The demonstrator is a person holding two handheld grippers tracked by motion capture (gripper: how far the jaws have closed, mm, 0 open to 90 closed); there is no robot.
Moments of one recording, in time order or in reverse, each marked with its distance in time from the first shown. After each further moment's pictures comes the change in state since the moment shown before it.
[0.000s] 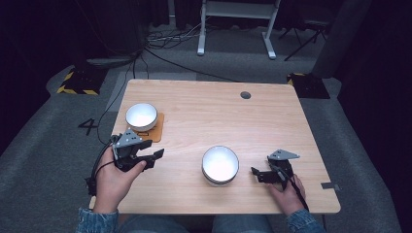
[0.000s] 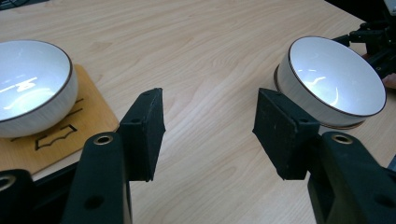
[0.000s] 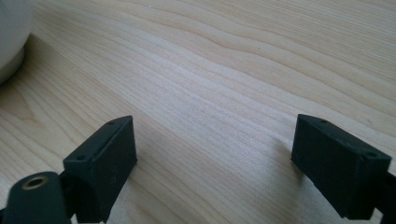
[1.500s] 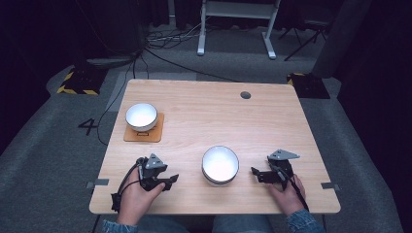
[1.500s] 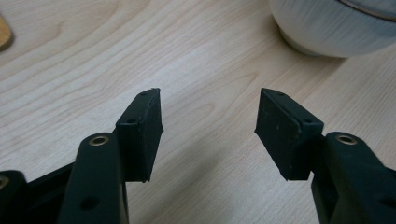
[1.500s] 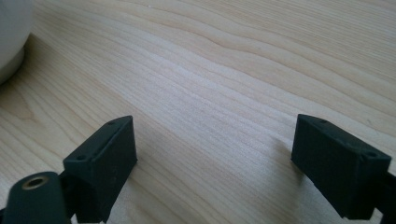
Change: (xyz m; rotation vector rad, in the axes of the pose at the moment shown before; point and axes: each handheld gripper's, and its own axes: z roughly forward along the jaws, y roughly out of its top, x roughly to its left) left arm -0.027 -0.064 0.075 0.190 -0.039 0.011; right arm 0.000 0.000 0.000 0.000 0.000 0.000
